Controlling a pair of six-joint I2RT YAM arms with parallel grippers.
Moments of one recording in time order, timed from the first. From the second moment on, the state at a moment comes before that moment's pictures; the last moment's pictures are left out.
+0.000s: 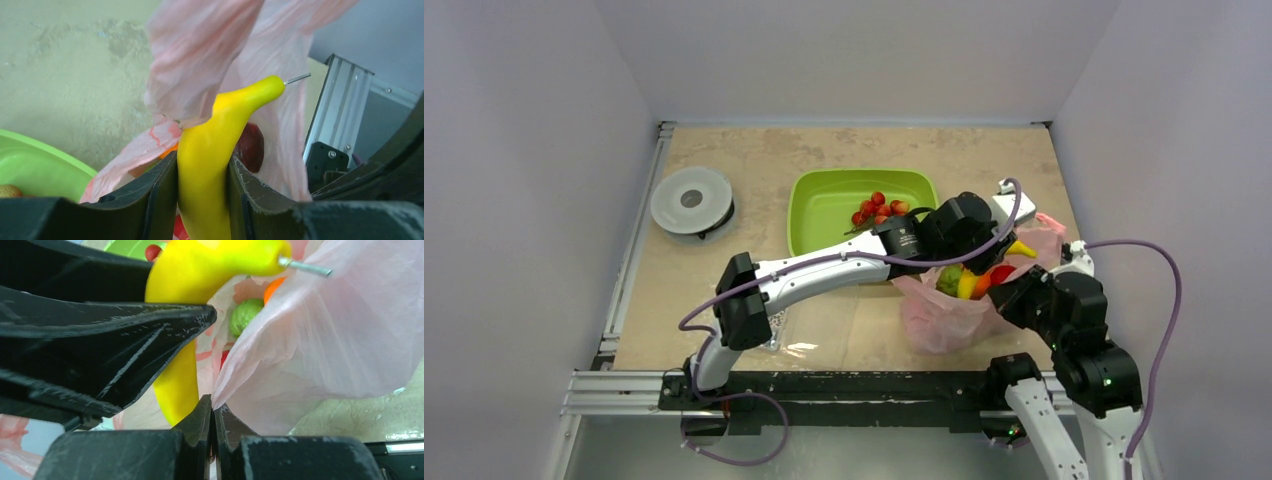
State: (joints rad) left arm -1.21 2.07 2.04 -0.43 -0.02 -0.14; right arm 0.17 0.37 0.92 -1.11 0.02 0.72
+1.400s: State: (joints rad) left arm -0.77 2.07 1.73 -0.63 -0.05 0.14; right arm 0.17 0.43 1.04 -1.12 0.27 0.66
